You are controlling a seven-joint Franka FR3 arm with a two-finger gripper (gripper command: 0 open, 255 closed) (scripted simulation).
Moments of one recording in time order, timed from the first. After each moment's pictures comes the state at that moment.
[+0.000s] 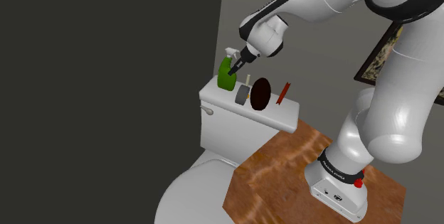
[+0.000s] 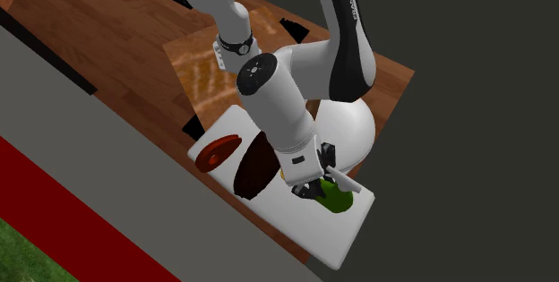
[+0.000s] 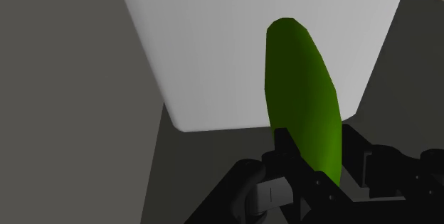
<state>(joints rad) 0.41 0.16 -0.51 -2.31 0.99 2.75 -1.37</state>
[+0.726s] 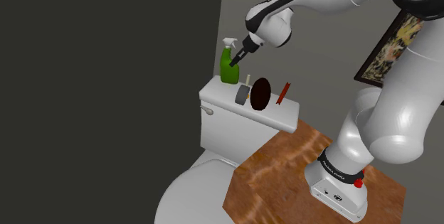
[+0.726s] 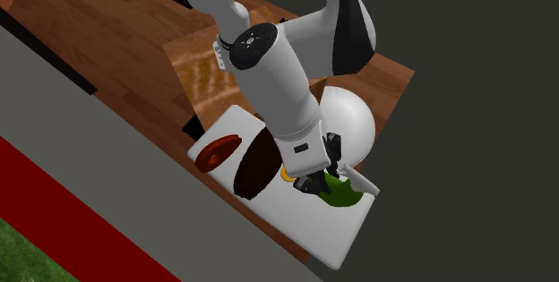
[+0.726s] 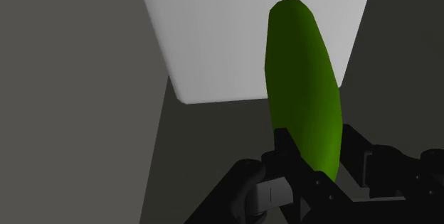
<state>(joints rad) 0.44 0.03 -0.56 -2.33 0.73 2.71 -1.14</state>
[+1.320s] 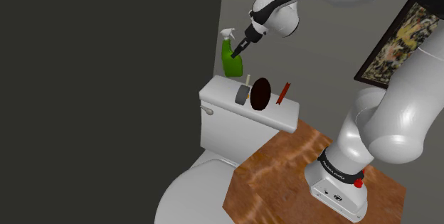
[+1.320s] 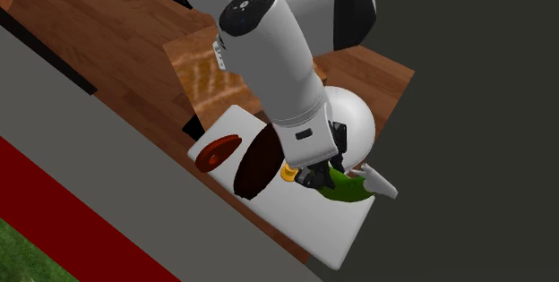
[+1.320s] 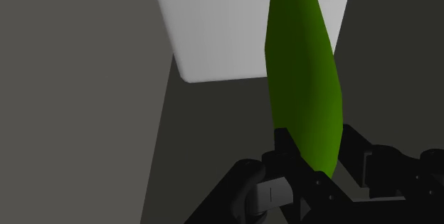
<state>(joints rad) 0.43 -0.06 -0.56 -2.31 0.52 2.64 -0.97</state>
